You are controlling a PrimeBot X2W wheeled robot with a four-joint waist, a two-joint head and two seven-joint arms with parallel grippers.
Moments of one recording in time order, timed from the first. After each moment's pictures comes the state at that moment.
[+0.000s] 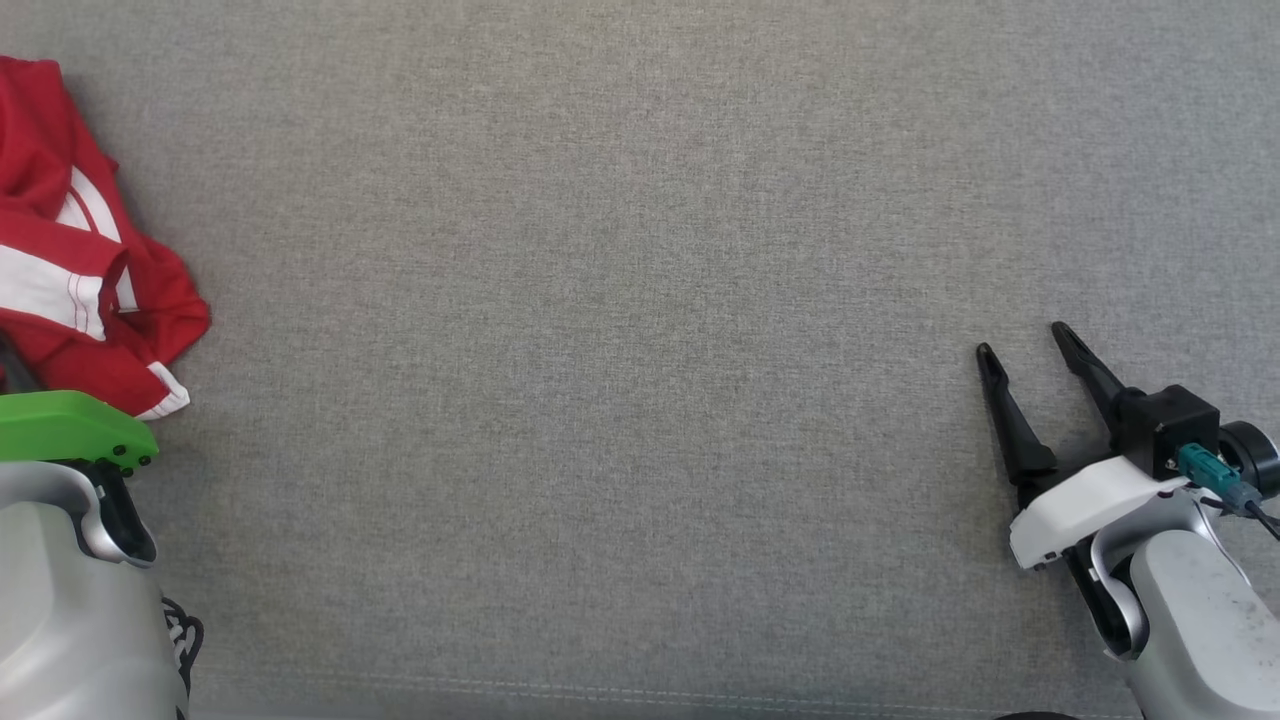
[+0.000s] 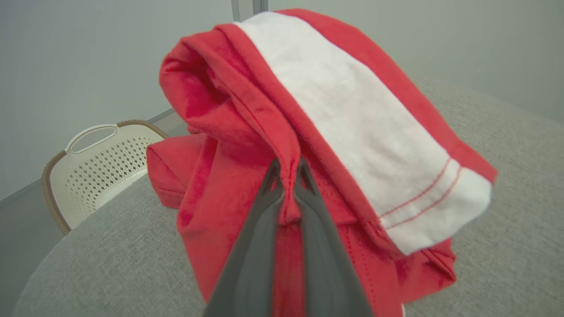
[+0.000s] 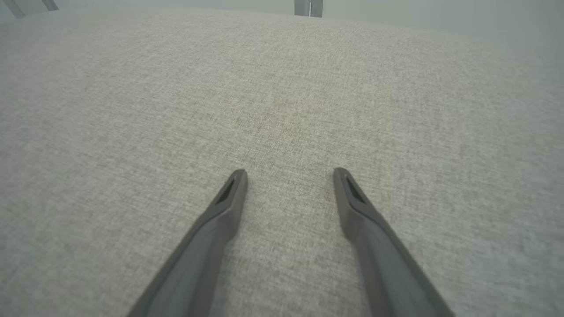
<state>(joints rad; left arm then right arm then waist) -0.66 0.14 0.49 0.86 -0.15 0.00 -0.26 -0.29 -0.29 0.16 0.39 0.21 0.13 -0.27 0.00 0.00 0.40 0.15</state>
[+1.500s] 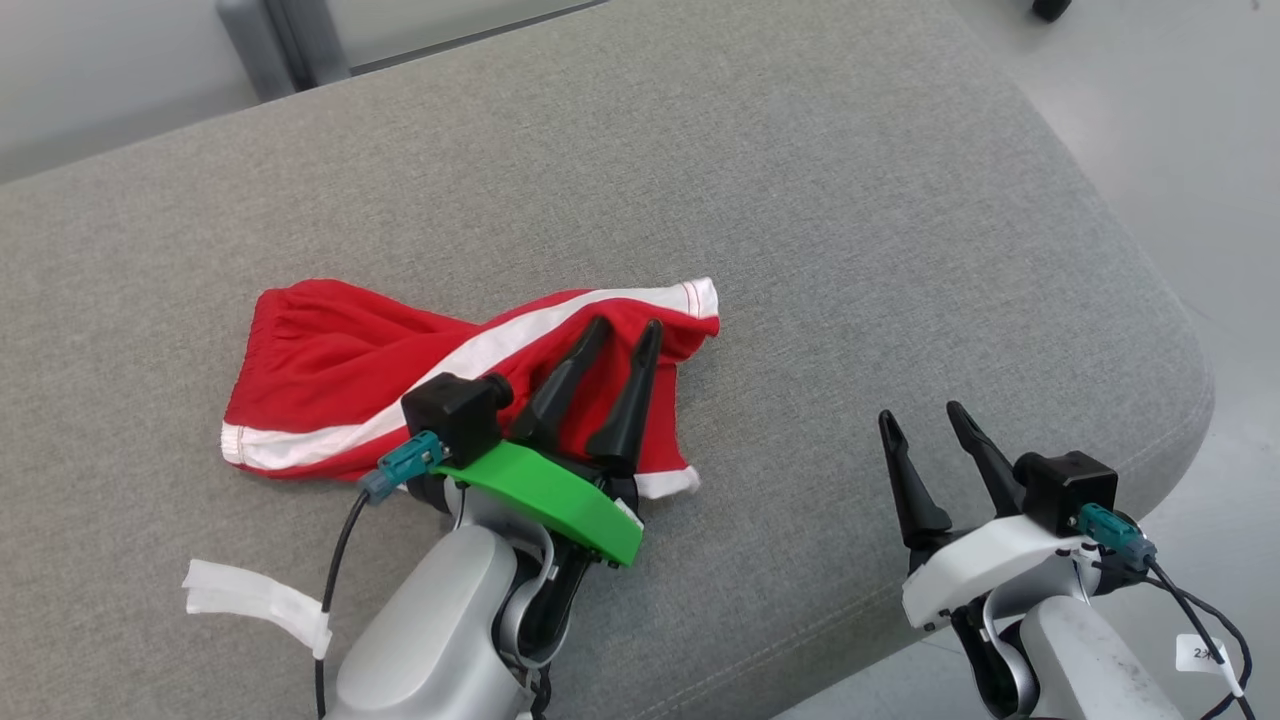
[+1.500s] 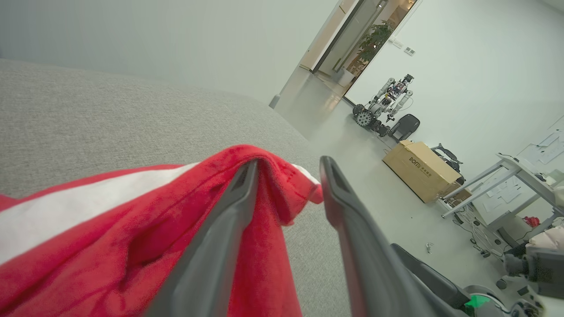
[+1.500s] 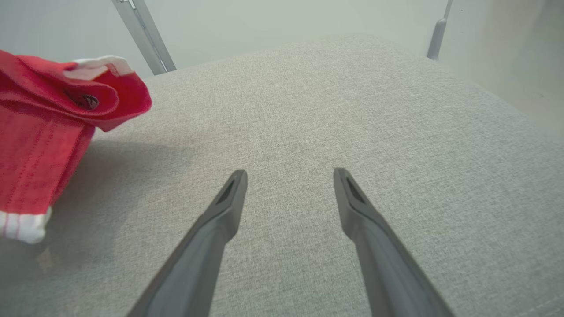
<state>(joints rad) -0.47 0.05 -0.61 0.41 -0.76 -0.11 -0.26 -0.23 -0.08 0.15 0.43 0.27 0.13 -0.26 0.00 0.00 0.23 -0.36</state>
